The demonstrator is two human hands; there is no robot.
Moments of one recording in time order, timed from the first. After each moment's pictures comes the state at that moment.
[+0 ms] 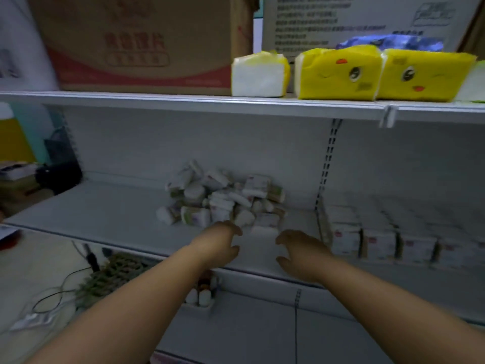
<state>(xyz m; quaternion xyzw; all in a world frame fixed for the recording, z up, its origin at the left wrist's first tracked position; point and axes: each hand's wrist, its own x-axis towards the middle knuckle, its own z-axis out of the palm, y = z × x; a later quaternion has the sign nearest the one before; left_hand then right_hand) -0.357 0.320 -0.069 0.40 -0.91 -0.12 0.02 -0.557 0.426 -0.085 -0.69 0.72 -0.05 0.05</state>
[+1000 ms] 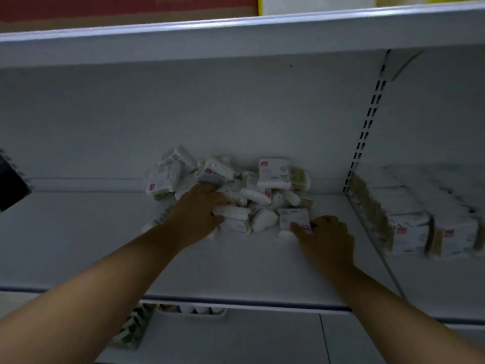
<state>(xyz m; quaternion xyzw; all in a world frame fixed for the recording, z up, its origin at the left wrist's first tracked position) -0.338 0.161 -0.080 0.32 -0.93 -0.05 0.16 -0.549 0.319 -0.153 -0.35 0.90 -0.24 -0.01</state>
